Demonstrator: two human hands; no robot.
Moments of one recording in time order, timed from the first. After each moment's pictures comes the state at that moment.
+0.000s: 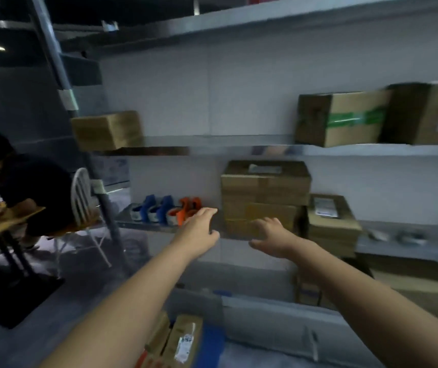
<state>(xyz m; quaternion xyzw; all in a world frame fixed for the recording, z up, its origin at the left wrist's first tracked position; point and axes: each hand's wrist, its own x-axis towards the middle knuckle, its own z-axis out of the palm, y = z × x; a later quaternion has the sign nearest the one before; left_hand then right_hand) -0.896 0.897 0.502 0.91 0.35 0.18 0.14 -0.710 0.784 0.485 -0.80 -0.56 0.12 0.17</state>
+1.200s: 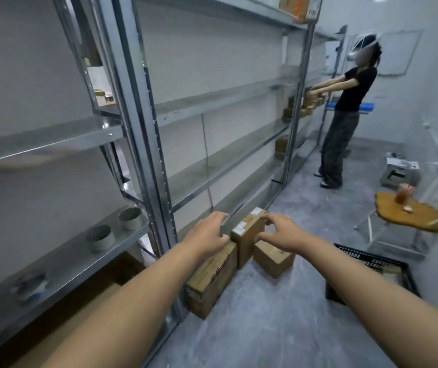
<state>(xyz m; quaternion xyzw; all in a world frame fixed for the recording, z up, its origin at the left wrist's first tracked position) -0.206 0.271 0.423 0.94 -0.25 -0.02 0.23 -0.257 0.057 0.439 -0.96 0.03 0.02 0.26</state>
